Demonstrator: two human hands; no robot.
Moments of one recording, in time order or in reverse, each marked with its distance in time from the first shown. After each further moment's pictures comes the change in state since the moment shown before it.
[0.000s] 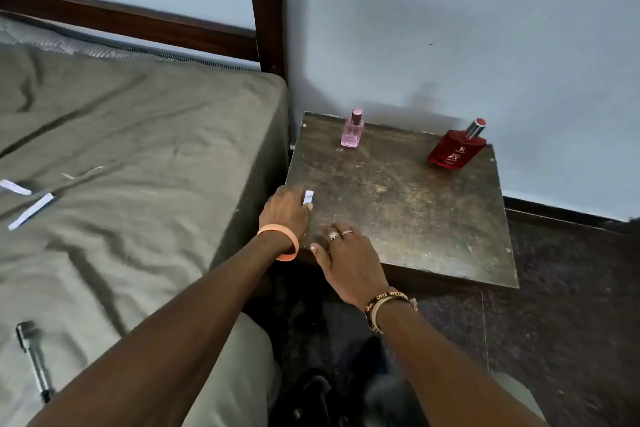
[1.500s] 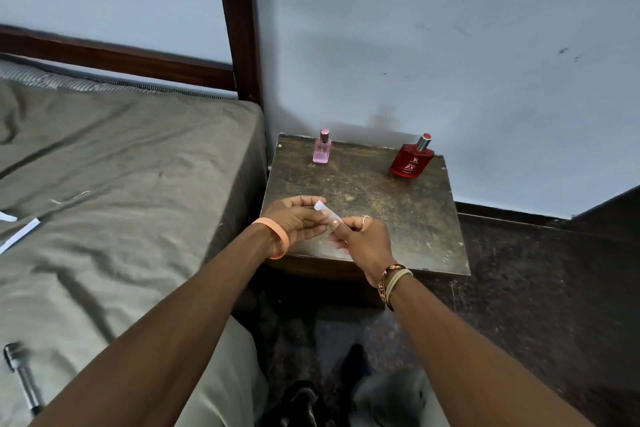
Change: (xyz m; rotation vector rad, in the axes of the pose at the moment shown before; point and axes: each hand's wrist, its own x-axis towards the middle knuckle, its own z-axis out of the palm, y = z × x) left_hand -0.037 0.049 -0.039 -1.360 -0.534 -0.328; right_hand -0.017 0.029 -0.052 1.103 0.256 0.497
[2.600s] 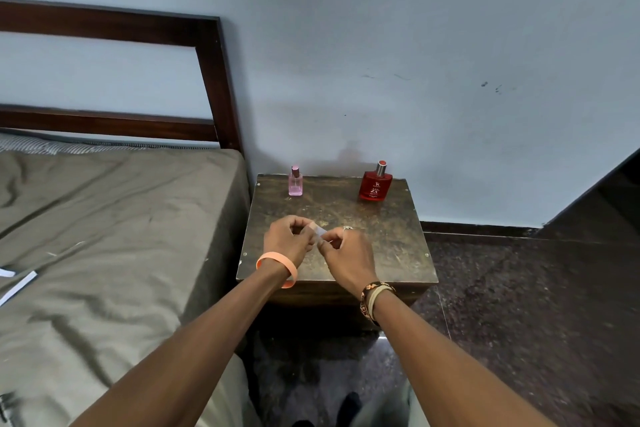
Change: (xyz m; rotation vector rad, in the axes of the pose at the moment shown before) left_hand -0.038 -0.016 0.065 0.634 0.354 0.496; right_hand -0.048 -0.034 -0.038 -0.436 0.114 -0.273
